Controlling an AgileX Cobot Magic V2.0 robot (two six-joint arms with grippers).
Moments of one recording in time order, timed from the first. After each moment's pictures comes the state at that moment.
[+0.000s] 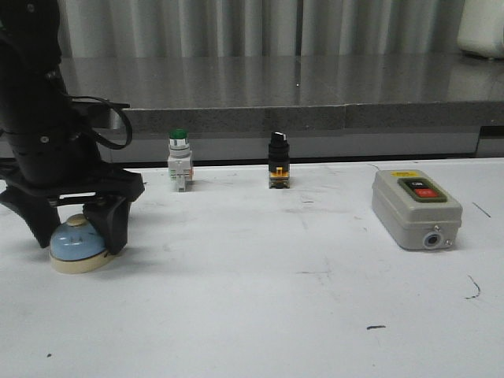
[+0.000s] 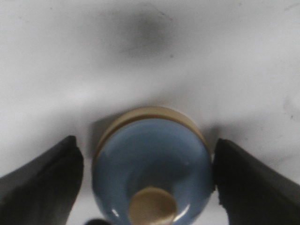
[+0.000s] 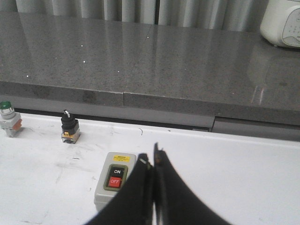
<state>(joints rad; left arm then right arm) -0.34 1.91 -1.23 -0.01 0.76 -0.08 0.05 0.37 -0.50 0.17 0.35 -0.17</state>
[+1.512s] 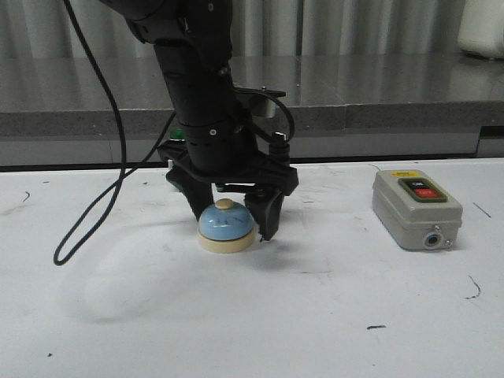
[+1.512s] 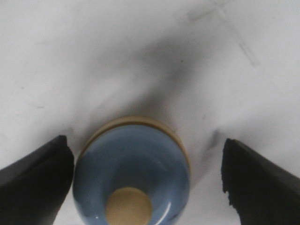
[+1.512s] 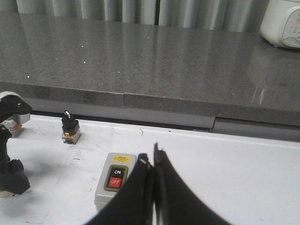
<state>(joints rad) -0.64 2.14 -1.64 -0.02 0.82 -0.06 0.05 0.37 -0.50 0.17 0.35 -0.16</state>
